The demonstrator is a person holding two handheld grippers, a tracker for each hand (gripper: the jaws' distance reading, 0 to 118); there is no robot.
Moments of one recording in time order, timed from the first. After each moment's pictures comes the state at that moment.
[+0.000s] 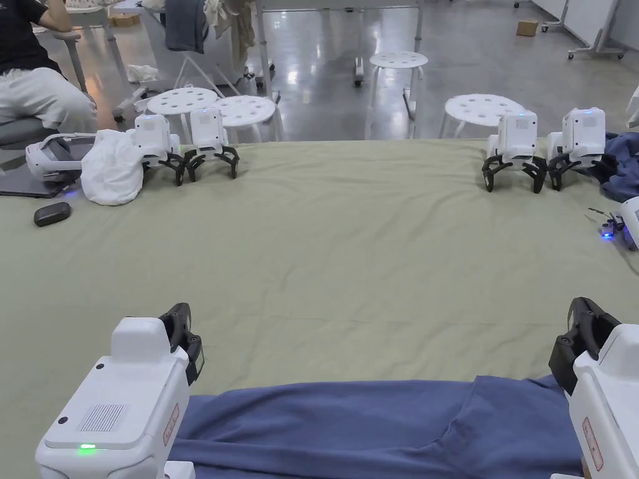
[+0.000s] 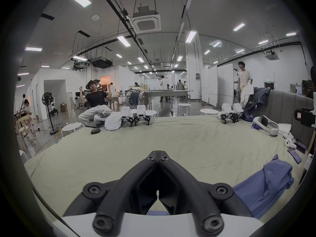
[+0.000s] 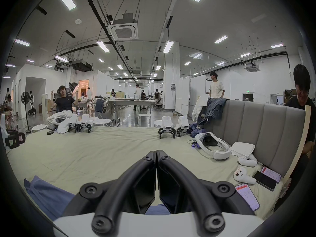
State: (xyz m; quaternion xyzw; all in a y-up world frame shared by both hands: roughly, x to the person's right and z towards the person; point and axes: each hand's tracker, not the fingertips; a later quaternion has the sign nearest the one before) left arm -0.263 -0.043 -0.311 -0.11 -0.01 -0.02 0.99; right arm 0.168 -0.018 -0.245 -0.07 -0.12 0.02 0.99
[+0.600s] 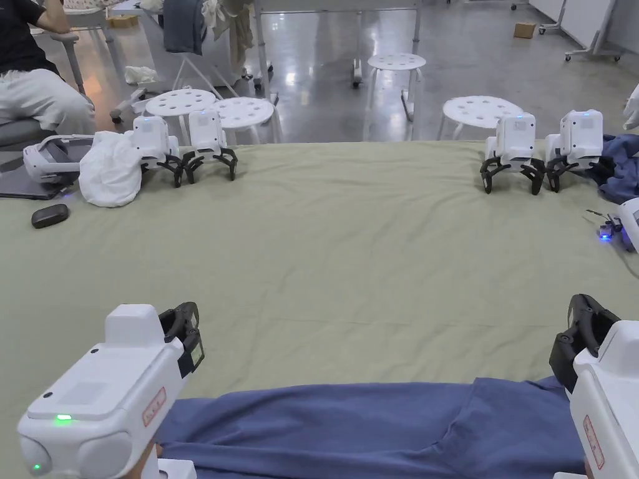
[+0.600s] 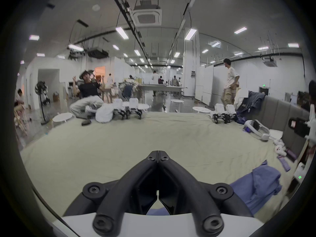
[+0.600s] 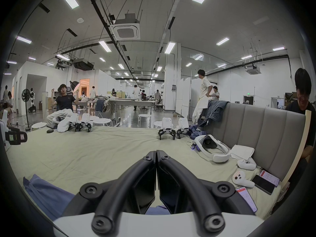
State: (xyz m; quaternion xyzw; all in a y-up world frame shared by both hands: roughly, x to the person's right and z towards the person) left arm -0.279 -0.029 -0.330 -0.17 -0.07 0.05 0.98; right arm 0.169 -0.012 -0.247 -0.07 -0.12 0.03 0.99
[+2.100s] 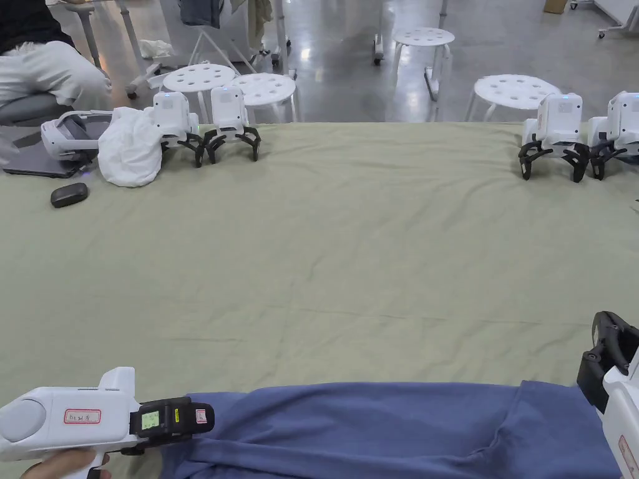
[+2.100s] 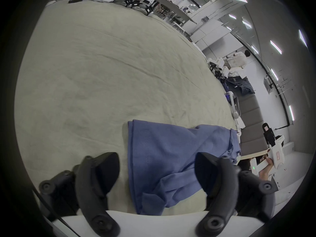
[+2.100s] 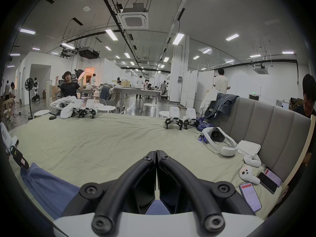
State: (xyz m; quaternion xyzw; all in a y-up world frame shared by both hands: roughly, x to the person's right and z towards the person) left arm -0.416 -0.143 -0.375 -0.52 -0.20 0.25 0.79; right arm 0.145 -0.034 -0.270 -0.12 -0.10 0.05 0.99
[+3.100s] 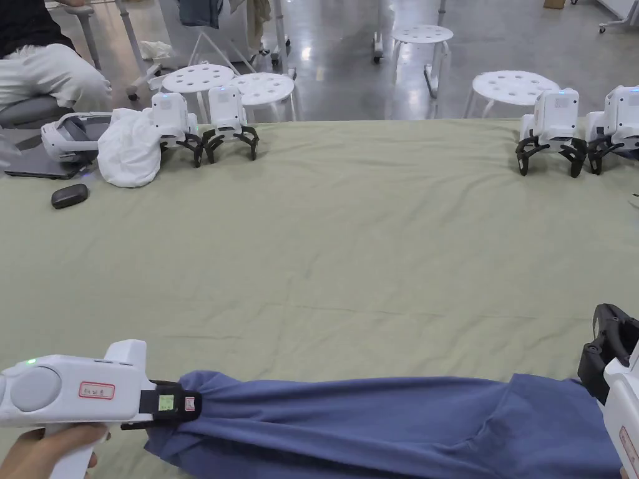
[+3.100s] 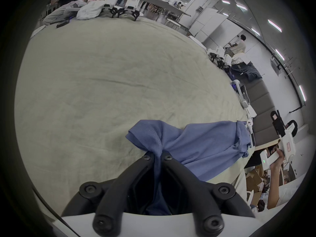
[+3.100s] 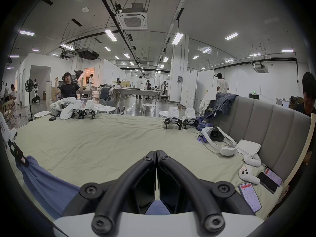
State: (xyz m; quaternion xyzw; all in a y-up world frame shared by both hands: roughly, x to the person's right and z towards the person) left arm -0.394 -0.092 -0.380 -0.53 -0.18 0.16 0.82; right arm 0.154 -0.031 -0.267 -0.11 -0.10 0.05 0.99
